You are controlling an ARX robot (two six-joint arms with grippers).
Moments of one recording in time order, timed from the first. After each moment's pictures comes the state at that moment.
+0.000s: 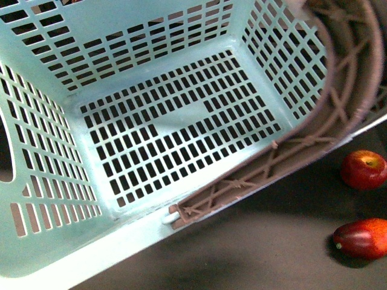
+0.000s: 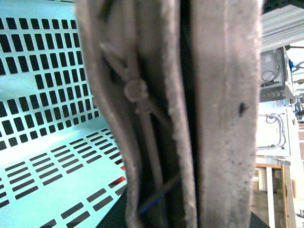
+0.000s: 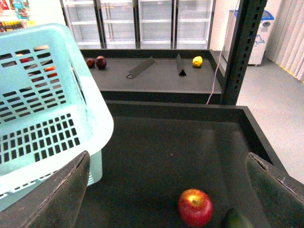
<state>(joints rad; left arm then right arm) -0.67 1.43 1.03 -0.09 0.04 -0.99 0.00 0.01 0.02 0.00 0.00 0.00</state>
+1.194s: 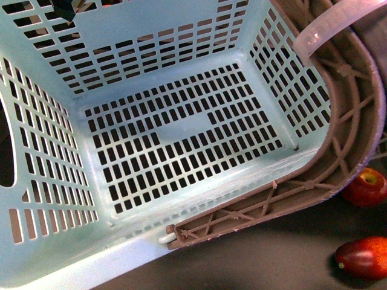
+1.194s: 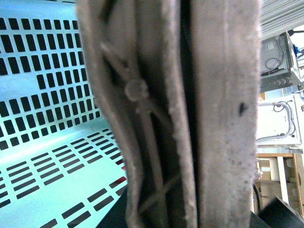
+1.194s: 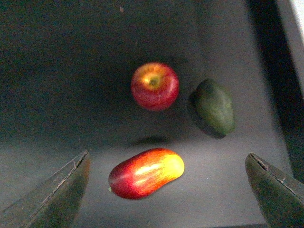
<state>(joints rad) -0.71 1.43 1.05 -0.10 0.03 -0.93 -0.28 1.43 0.39 0.31 -0.09 -0.07</state>
